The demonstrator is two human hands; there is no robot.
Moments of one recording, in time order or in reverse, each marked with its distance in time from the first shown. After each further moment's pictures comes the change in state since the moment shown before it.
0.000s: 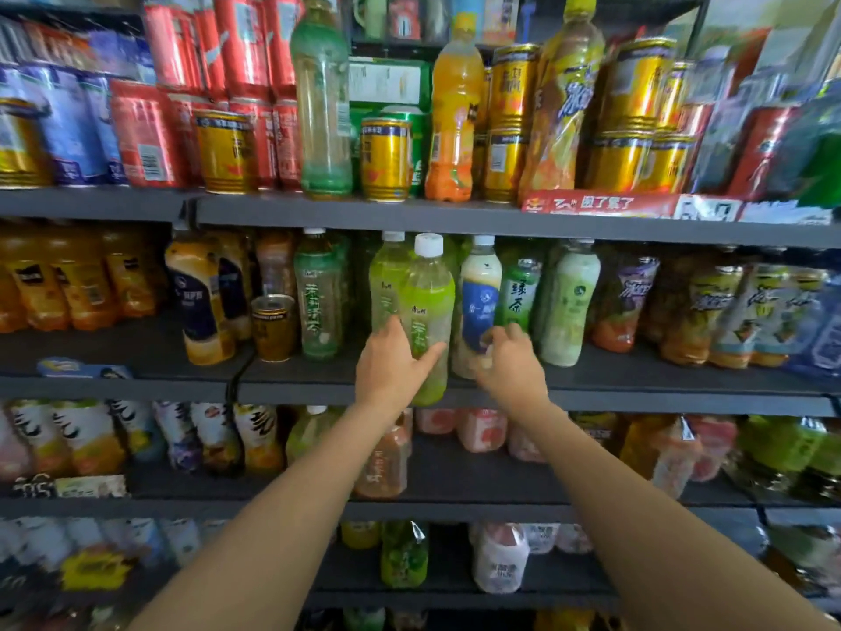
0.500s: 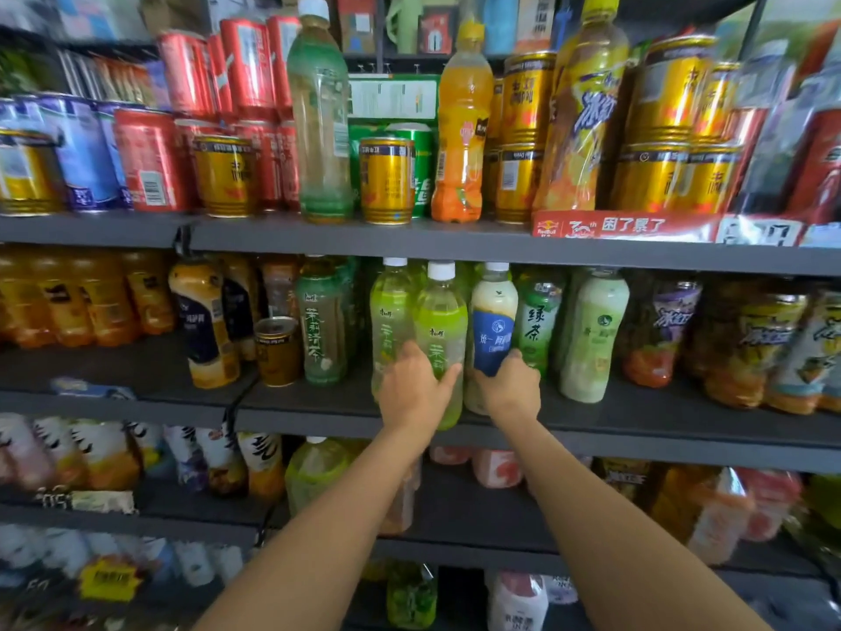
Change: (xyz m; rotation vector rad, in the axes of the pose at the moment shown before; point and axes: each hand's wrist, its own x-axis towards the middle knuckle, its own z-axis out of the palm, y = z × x) left_hand 0.024 0.029 0.032 0.150 0.000 -0.190; right_hand 0.049 0.005 0.028 0.274 -0.016 0.367
